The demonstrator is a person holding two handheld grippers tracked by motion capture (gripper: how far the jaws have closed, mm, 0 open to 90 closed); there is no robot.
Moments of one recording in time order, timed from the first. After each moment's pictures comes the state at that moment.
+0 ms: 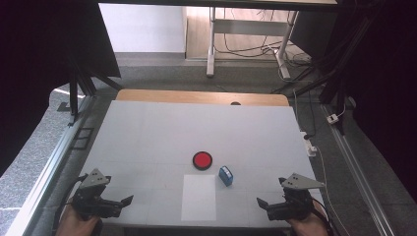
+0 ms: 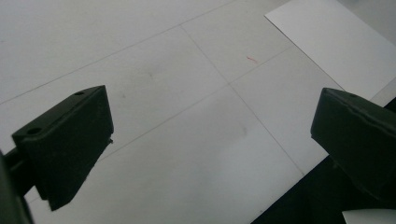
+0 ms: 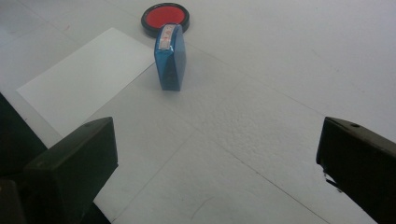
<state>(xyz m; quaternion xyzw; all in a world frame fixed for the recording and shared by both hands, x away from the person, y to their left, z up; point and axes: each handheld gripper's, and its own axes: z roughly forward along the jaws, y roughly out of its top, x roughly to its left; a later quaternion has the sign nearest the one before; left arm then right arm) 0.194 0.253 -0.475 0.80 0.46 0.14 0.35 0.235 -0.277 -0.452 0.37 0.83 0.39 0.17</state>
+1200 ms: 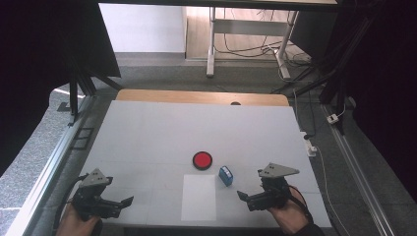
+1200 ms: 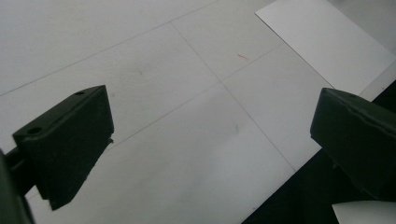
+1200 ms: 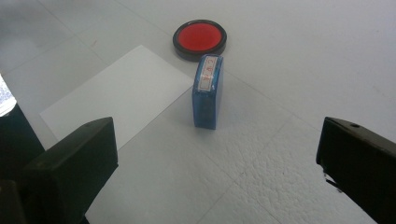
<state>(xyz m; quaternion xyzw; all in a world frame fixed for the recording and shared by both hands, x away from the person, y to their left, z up) 0.196 0.255 -0.477 0.81 0.46 0.11 0.36 0.263 -0.227 -0.455 0.34 0.85 0.39 0.14</state>
